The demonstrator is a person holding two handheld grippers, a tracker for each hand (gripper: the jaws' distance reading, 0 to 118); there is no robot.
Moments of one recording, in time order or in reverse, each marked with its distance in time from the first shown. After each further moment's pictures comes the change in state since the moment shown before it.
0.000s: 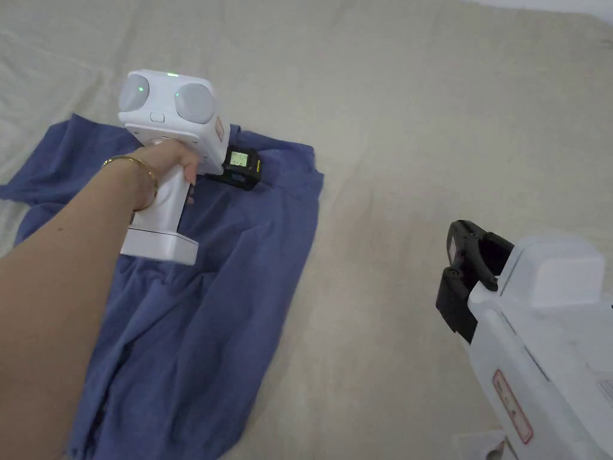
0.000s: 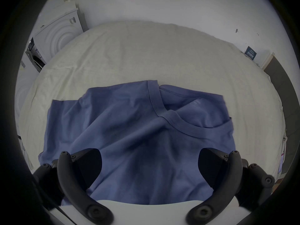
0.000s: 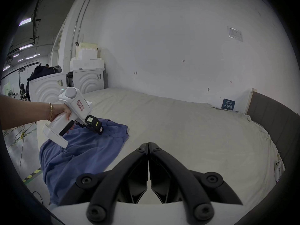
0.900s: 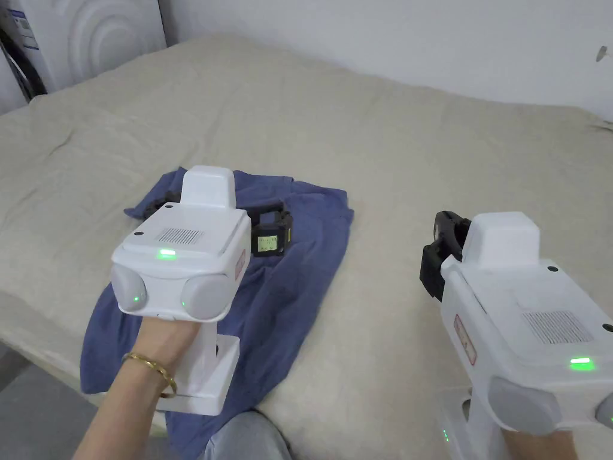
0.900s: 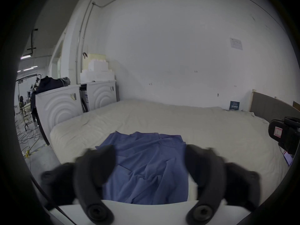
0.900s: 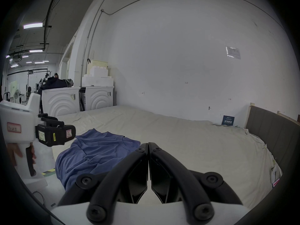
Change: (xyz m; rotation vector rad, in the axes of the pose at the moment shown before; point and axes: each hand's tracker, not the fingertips) left arm 0.035 -0.242 0.241 0.796 0.111 0.069; right arm -0.026 0.016 0.112 0.186 0.048 0.019
